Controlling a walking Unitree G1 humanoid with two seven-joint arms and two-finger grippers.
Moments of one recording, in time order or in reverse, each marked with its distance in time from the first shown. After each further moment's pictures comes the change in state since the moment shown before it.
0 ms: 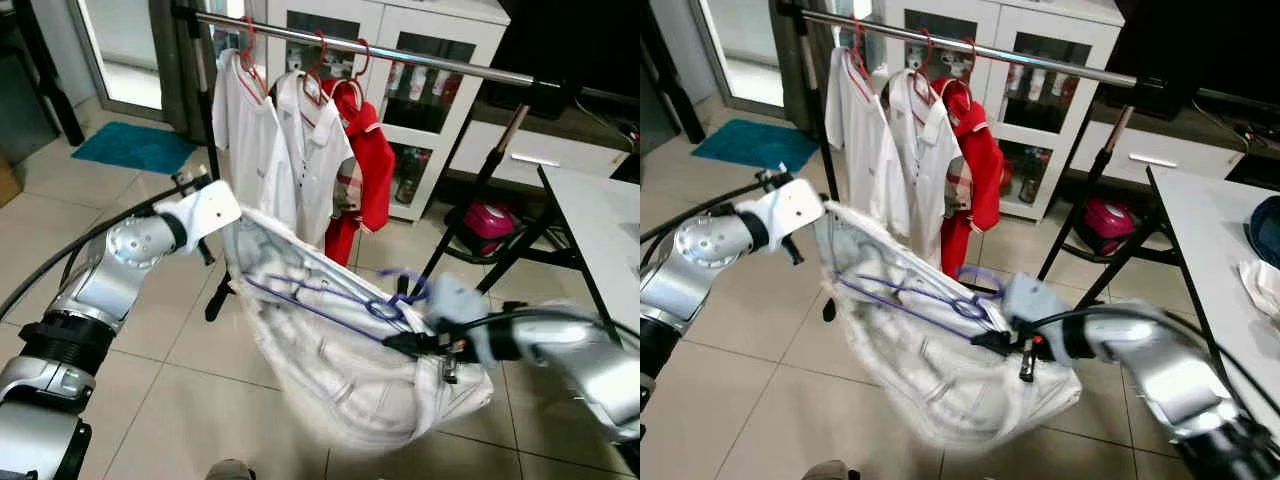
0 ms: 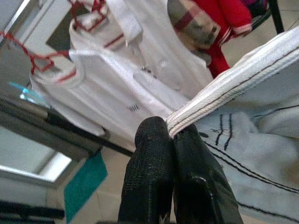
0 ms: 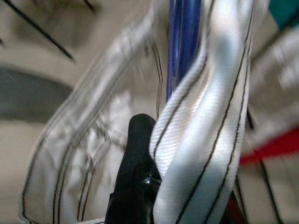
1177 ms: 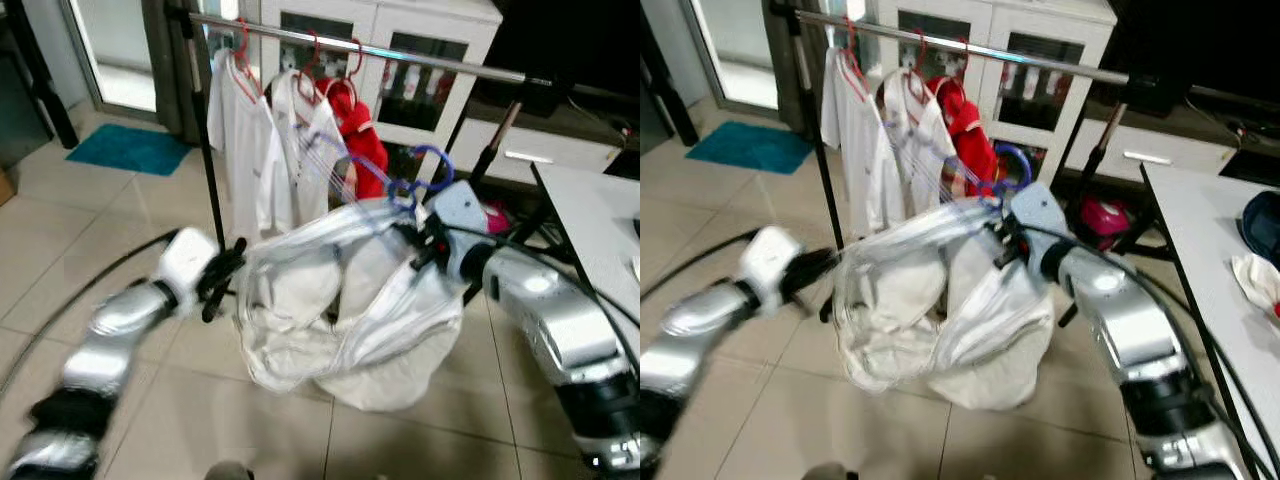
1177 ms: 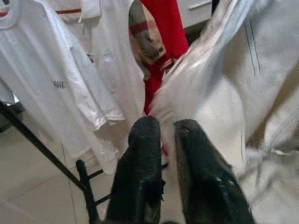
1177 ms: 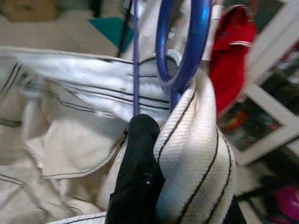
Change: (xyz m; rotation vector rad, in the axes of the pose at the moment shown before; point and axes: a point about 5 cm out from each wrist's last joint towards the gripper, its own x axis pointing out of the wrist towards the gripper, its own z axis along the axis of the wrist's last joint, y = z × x) left arm -0.033 -0.064 -0.043 -0.510 -0.132 -0.126; right arm 0.011 -0.067 0.036 0.076 -0.087 -0.713
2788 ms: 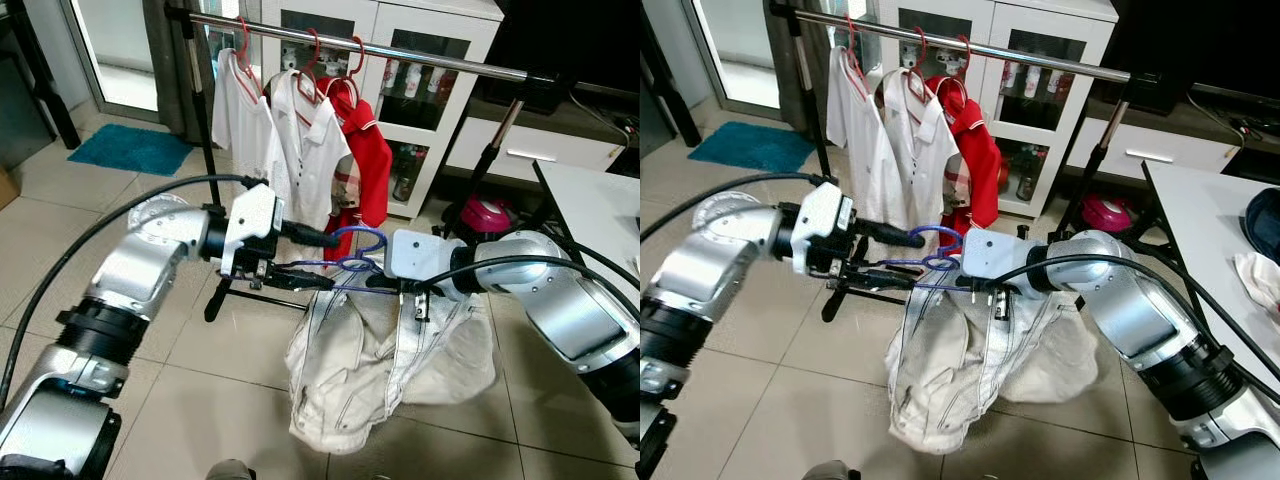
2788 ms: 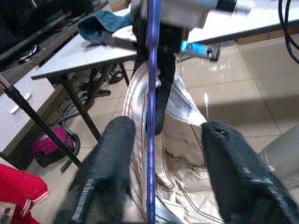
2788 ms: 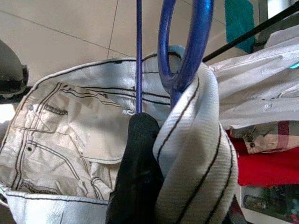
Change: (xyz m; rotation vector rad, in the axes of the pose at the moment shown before) left arm 0.040 -0.036 0.123 0.326 -0.271 -0.859; right arm -0.009 0.030 0.019 -0.575 0.113 0.564
